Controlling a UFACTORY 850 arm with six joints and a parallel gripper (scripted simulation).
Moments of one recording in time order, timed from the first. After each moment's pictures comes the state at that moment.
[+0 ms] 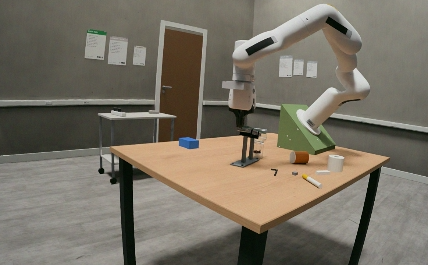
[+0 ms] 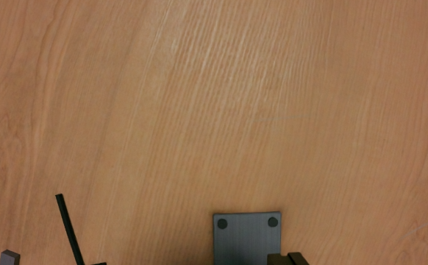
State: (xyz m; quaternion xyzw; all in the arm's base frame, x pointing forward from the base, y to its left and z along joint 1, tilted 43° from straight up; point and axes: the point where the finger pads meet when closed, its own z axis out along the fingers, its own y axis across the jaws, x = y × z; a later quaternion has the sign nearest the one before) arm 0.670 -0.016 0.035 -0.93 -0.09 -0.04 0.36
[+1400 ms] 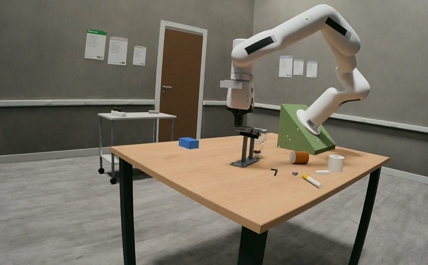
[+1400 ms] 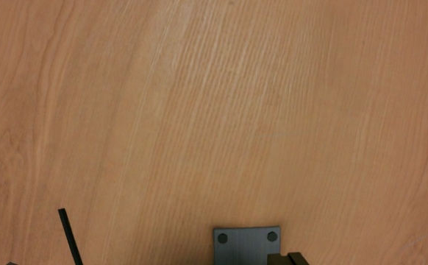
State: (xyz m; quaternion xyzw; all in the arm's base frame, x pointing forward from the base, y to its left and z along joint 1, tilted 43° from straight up) arm 0.684 -0.016 0.039 -0.93 -0.09 -0.04 0.36
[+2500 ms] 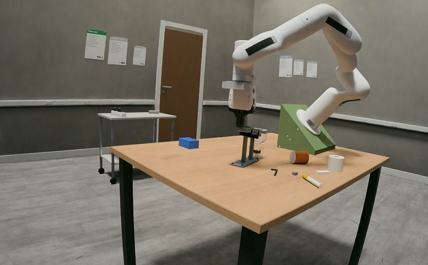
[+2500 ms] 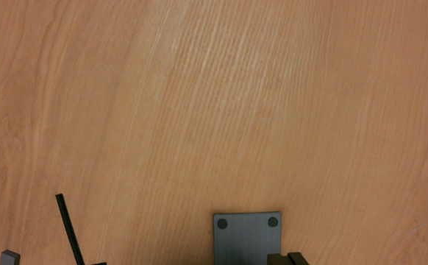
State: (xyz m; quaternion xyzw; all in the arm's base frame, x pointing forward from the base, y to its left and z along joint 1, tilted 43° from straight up) arm 0.670 -0.016 0.035 -0.93 -0.09 -0.04 0.36
